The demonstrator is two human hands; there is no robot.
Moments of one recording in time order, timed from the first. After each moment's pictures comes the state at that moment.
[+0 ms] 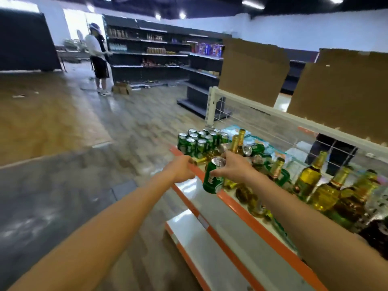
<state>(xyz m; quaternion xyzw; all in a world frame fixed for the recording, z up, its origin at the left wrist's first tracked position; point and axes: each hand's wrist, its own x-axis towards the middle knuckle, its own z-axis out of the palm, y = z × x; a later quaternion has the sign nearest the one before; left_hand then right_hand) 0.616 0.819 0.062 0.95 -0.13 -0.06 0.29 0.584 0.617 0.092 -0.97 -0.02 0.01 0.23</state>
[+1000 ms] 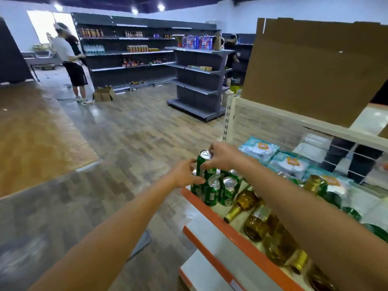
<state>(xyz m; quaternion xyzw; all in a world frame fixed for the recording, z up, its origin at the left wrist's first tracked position) 0.991 0.888 0.043 0.92 -0.18 -0.14 0.33 0.967 0.723 0.106 -0.98 -0.03 0.03 0.17</state>
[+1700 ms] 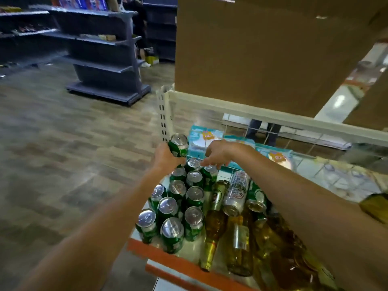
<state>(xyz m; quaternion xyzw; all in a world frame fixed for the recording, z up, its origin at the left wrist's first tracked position) 1.229 0.689 -0.016 0.88 -0.24 -0.10 0.40 1.112 0.538 0.069 -0.94 0.21 0.20 0.18</state>
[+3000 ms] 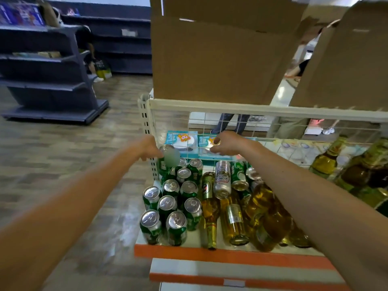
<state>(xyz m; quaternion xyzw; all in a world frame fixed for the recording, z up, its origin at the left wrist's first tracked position) 1.247 0.725 0.085 0.89 -0.41 -0.20 0.07 1.039 0.566 0.102 -0.91 0.37 0.07 0.16</state>
